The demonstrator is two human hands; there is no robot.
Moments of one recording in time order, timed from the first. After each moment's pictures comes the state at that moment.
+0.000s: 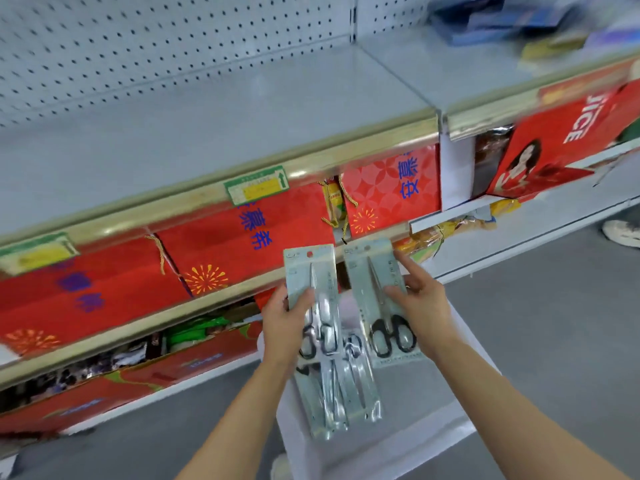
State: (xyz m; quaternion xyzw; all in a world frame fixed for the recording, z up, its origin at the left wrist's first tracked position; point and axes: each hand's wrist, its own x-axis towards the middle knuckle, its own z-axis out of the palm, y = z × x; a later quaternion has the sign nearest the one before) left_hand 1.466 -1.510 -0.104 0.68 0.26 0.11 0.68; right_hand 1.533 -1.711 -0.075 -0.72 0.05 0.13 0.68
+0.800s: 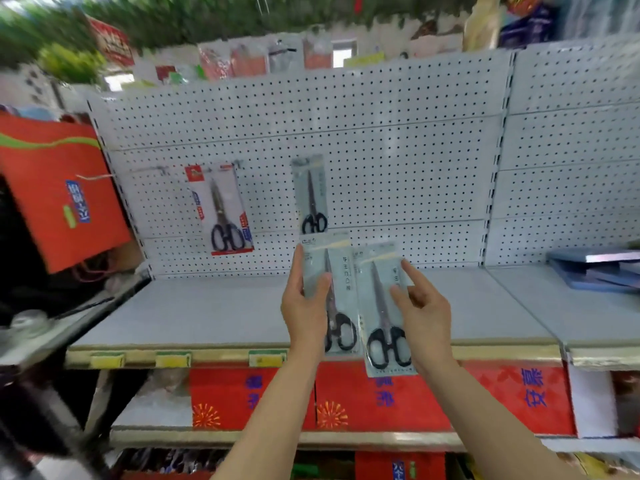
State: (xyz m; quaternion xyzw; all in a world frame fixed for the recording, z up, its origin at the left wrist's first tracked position) left_hand 1.431 -1.378 0.226 0.63 0.19 0.49 0.57; right_hand 1.508 -1.515 0.218 -0.63 -0.22 -0.04 0.74
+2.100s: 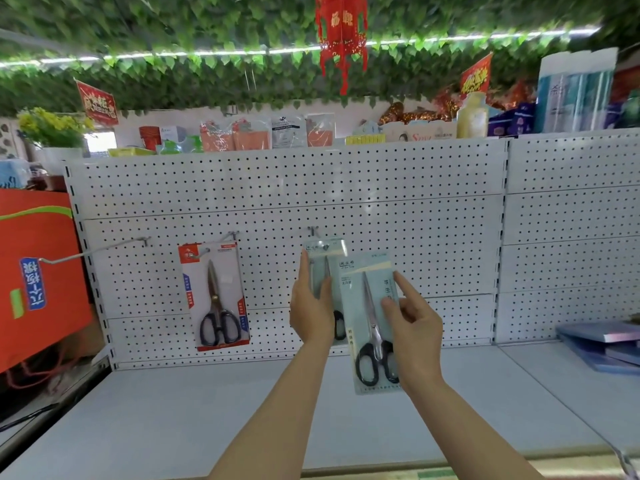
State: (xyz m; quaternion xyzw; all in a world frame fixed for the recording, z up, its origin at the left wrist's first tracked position) left_hand 1.562 -1.242 0.312 0.70 0.24 0.50 0.44; right_hand 1.557 -1.393 0.309 -0.56 -0.22 -0.12 0.79
